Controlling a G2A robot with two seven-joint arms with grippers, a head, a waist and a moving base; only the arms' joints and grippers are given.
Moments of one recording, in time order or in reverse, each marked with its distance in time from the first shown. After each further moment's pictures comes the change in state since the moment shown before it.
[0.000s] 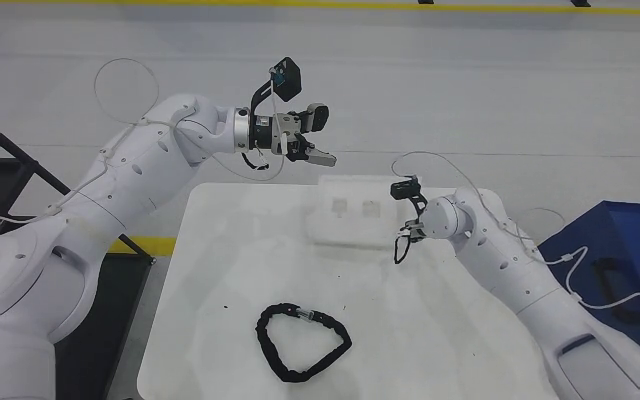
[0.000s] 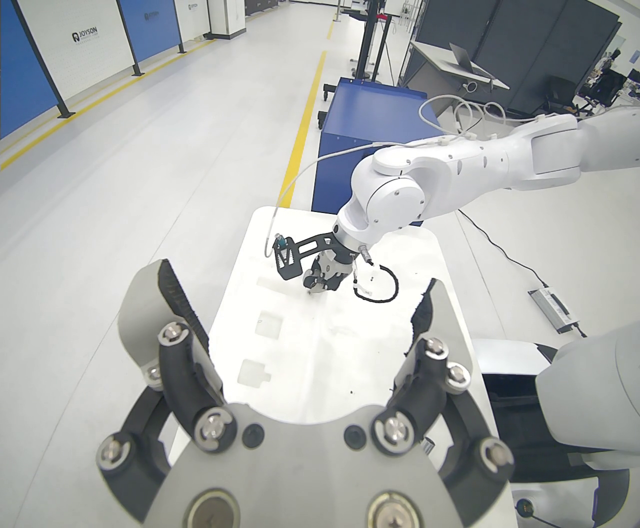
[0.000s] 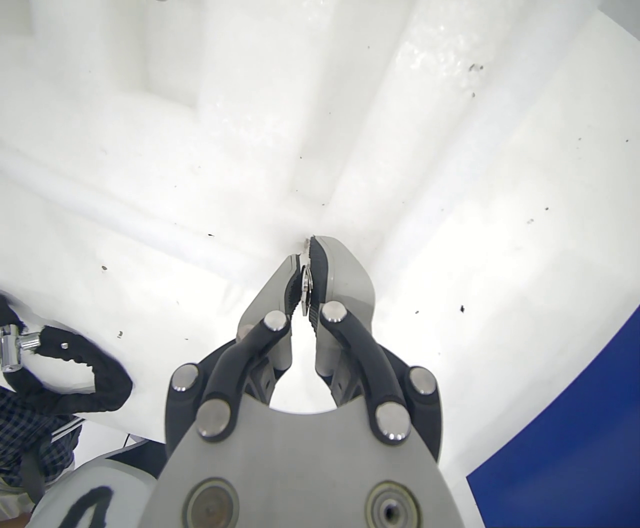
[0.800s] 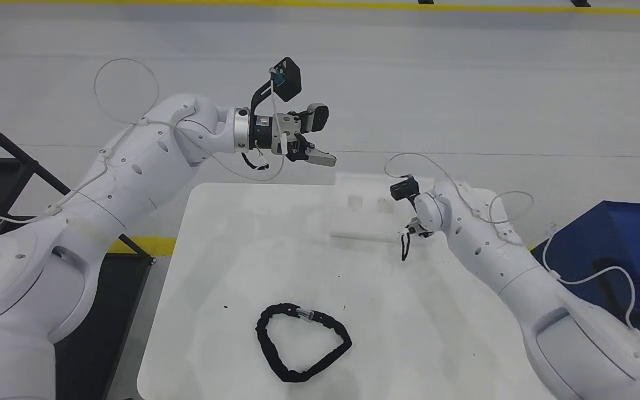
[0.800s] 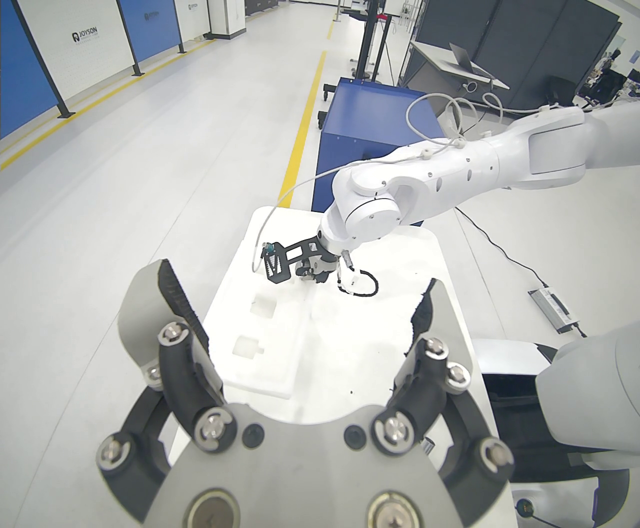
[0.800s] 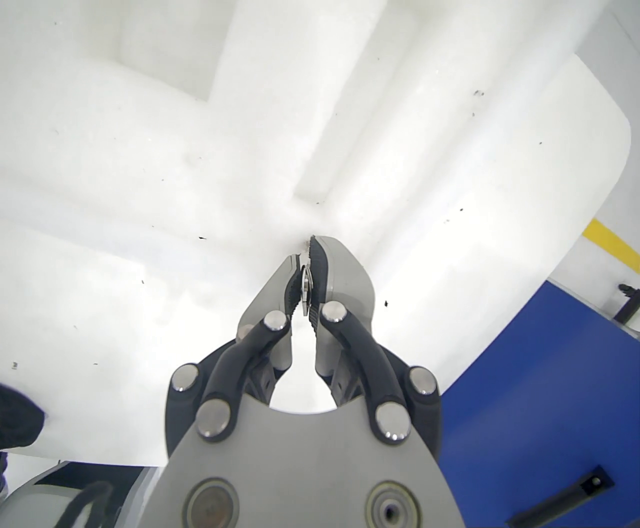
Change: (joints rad) left arm 0.000 0.000 0.000 0.000 0.000 0.000 0.000; right arm 0.132 -0.113 -0.146 0.253 -0.151 -0.074 0.007
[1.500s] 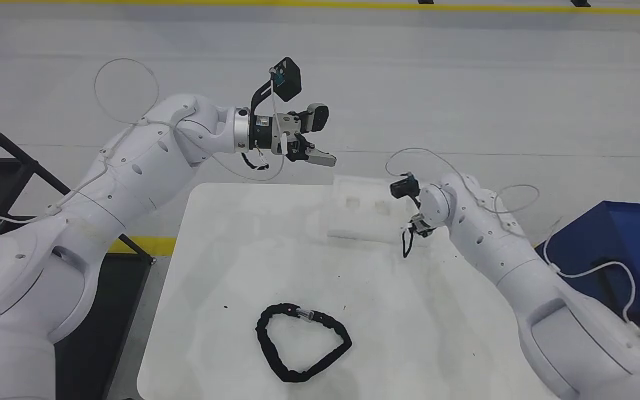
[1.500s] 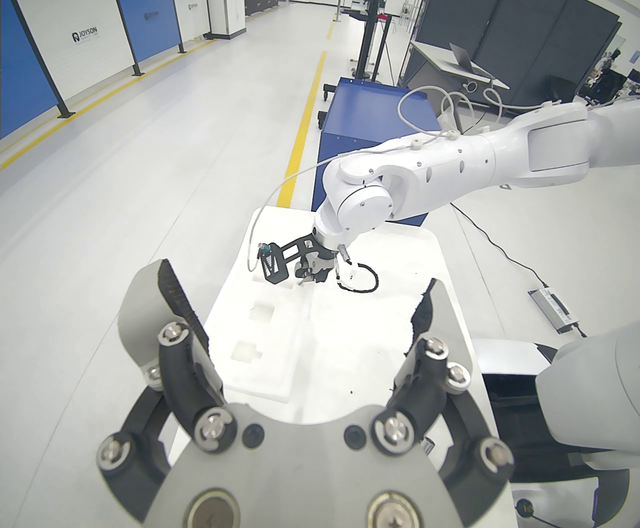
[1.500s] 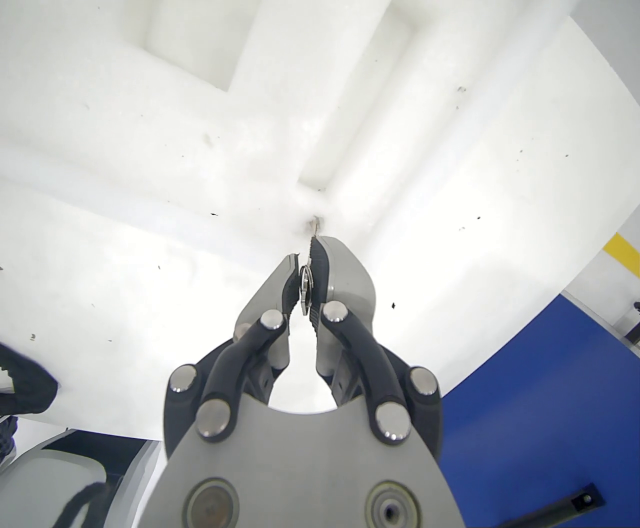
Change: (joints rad) left arm 0.000 0.000 0.000 0.000 0.000 0.000 0.000; right arm 0.037 -0.032 0.051 0.117 0.064 -0.106 0.014
